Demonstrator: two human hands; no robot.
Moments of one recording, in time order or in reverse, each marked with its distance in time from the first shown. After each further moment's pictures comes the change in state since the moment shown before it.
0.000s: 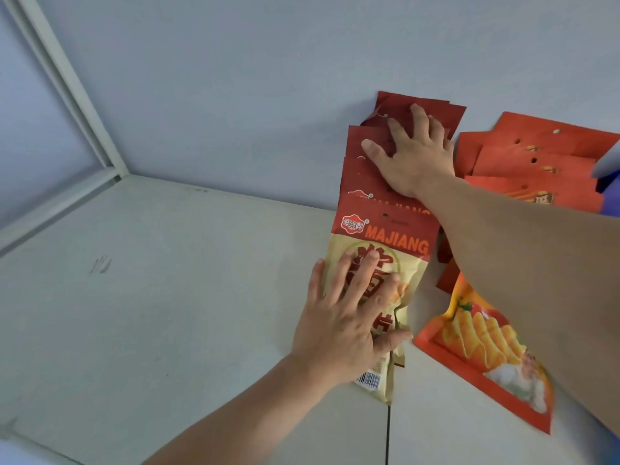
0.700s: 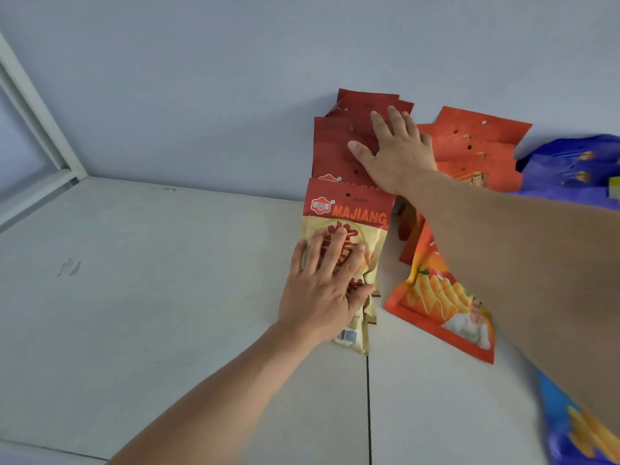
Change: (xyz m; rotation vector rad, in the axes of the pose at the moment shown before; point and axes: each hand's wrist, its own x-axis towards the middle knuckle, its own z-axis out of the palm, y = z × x) left_hand 0.005 -0.004 0.004 -0.039 -0.028 -0.005; right_hand -0.045 0.015 -0.027 -0.077 0.024 0.008
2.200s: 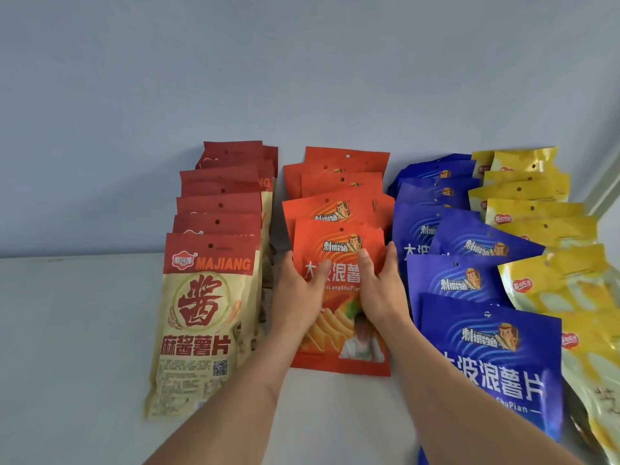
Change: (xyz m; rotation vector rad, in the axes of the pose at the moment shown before) left_hand 0.129 0.134 0.036 -0.893 -0.085 -0.620; right_hand -0.151 0.154 0.044 0.981 0.078 0.631
